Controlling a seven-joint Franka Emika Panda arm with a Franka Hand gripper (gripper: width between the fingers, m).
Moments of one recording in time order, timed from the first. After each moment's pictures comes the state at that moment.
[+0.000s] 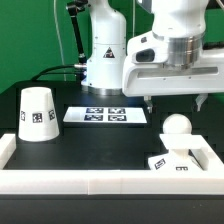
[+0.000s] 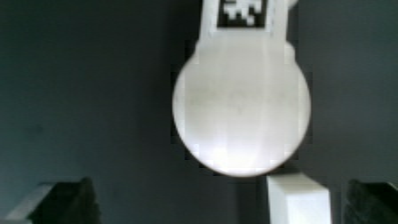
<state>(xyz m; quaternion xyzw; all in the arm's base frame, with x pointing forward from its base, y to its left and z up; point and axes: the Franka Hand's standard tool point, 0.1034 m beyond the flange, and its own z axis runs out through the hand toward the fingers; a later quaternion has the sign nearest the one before) 0.491 0.111 0.071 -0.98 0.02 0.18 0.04</state>
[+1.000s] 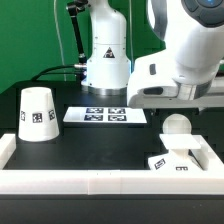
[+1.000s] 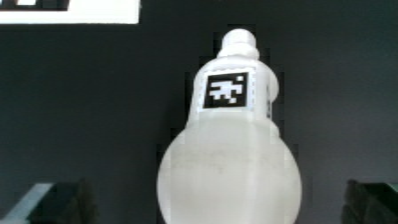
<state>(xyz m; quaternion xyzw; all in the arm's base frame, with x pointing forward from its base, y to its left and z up) 0.480 0.121 0.059 -0.93 0.02 0.36 0.03</state>
